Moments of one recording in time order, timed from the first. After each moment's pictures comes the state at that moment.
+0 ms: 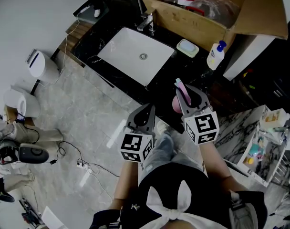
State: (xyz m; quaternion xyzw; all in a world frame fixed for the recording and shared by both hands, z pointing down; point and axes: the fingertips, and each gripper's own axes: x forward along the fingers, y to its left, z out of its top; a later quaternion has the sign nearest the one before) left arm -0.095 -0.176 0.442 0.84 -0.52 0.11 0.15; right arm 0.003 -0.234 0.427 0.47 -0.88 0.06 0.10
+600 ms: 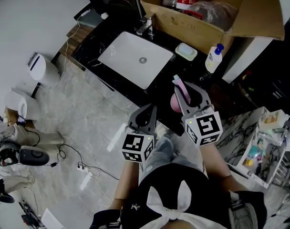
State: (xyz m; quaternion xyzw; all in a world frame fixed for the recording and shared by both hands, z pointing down) left arm -0.083 -0.181 0.431 0.84 -0.51 0.10 0.14; right arm 0.002 -0.236 0.381 0.46 -0.89 0.03 0.05
